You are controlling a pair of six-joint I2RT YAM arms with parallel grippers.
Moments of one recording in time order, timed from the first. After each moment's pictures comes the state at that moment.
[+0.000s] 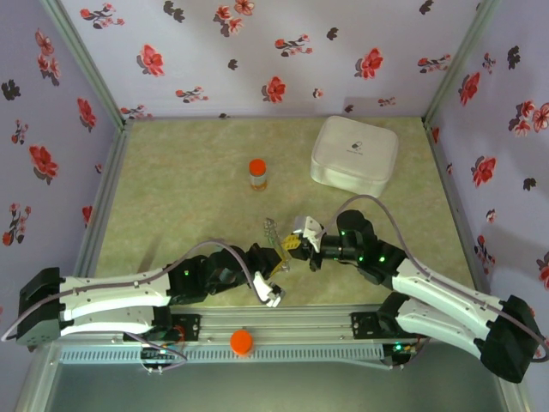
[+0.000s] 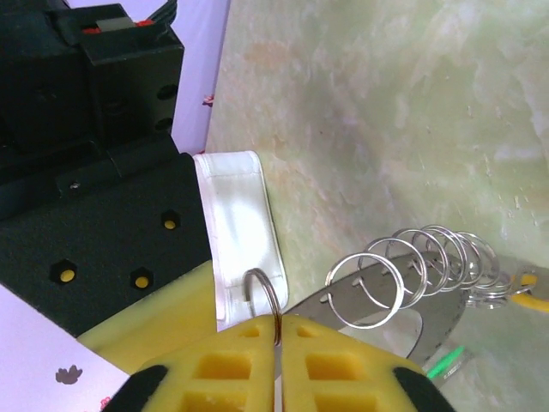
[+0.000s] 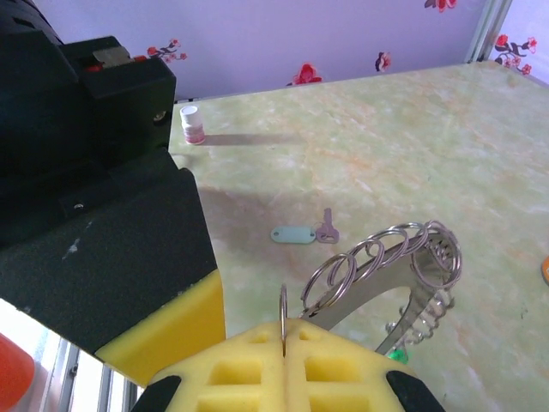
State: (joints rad) left arm -1.33 1.00 0.56 0.01 -0.22 1.39; right arm 0.84 0.89 0.51 0.01 -0.52 -0.19
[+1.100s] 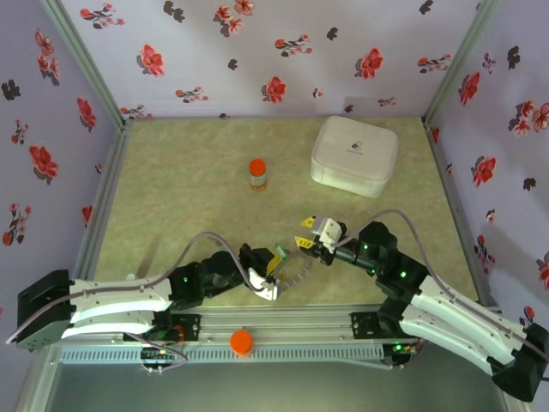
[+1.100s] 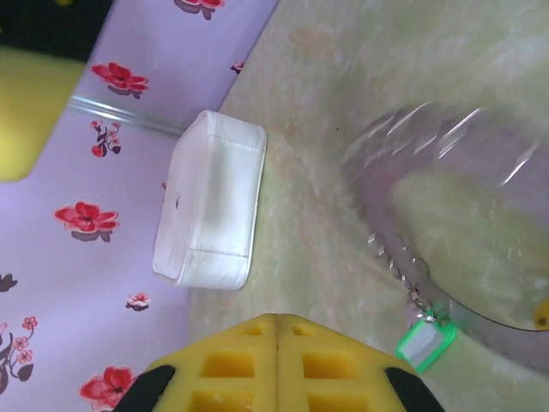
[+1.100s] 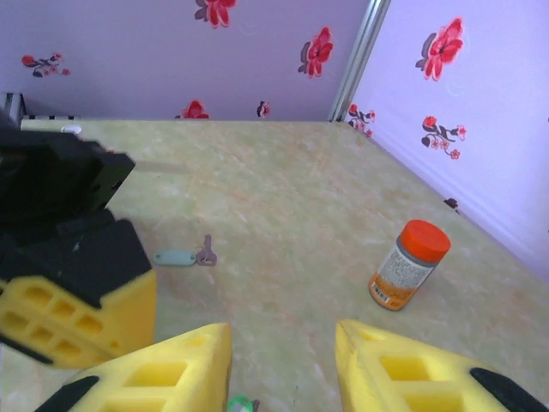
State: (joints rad) left arm -1.28 0.99 0.37 0.32 -0.22 1.08; right arm 0.87 0.64 0.47 -0.04 -0.22 -0.33
